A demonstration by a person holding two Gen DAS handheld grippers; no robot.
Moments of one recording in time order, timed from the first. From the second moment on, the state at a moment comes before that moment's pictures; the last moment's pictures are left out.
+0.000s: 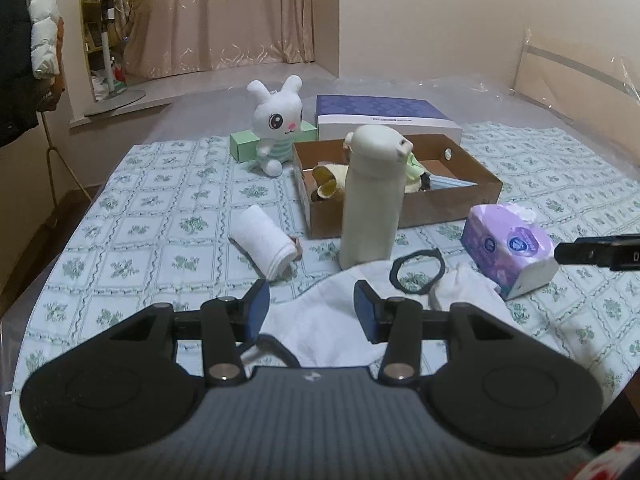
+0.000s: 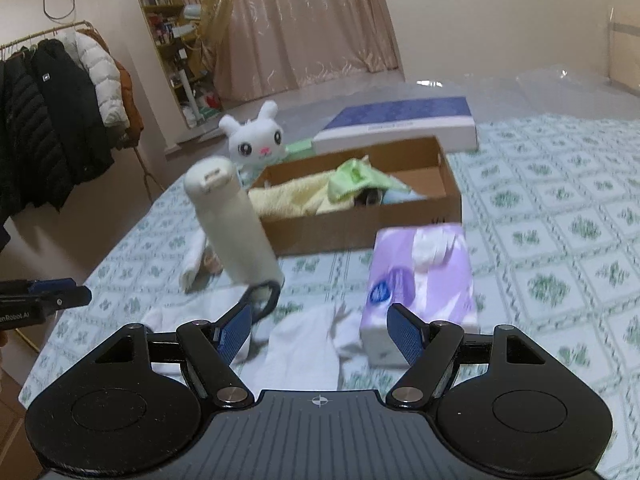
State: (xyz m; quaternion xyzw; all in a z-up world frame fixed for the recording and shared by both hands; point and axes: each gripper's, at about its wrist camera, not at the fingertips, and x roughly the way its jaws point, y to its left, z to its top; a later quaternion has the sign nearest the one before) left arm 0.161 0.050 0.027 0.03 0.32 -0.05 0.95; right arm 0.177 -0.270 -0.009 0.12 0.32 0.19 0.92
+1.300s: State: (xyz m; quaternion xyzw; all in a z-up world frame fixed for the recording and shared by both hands) left arm 0.131 0.052 -0.035 0.02 0.35 0.02 0.94; right arm 0.177 -0.211 -0.077 0.01 0.36 0.18 0.92
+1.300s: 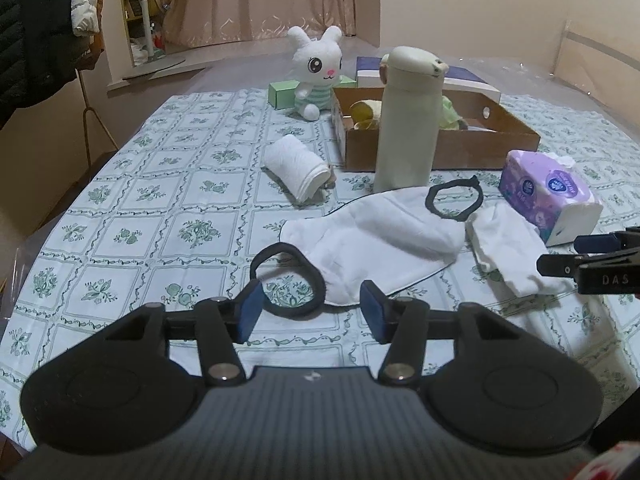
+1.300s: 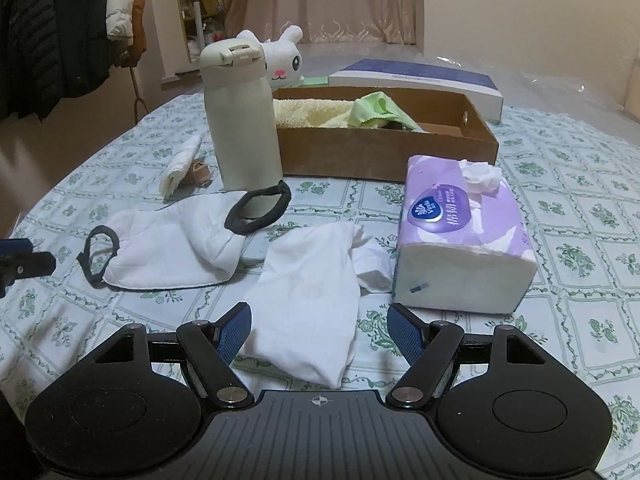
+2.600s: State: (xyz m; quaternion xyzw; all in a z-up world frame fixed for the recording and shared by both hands) left arm 0.179 0.052 -0.058 0.05 0.35 0.01 0.93; right arm 0.190 -0.203 -0.087 -0.01 0.30 0.21 0.93
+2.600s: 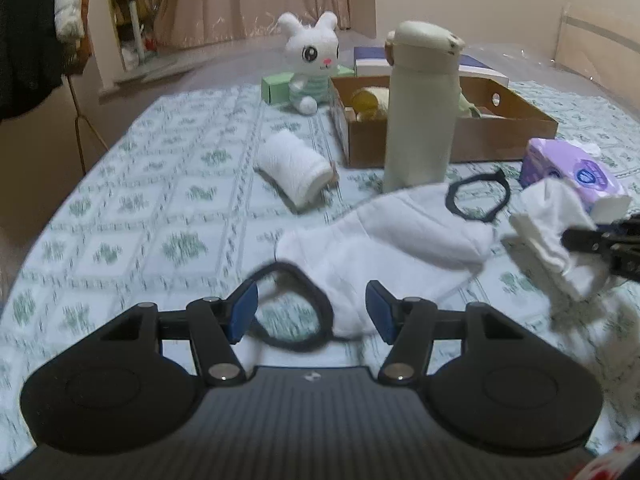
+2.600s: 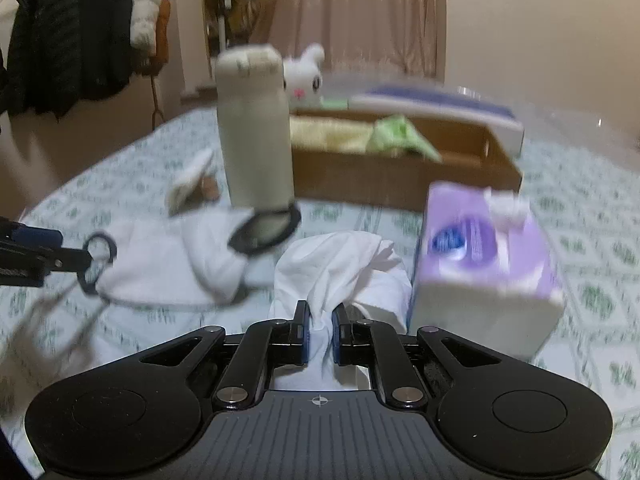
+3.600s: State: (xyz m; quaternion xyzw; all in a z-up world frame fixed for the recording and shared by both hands) left arm 0.360 0.087 -0.087 0.02 0.37 0.00 0.93; right arm 0.285 -0.230 -0.059 -0.01 0.25 0.19 0.95
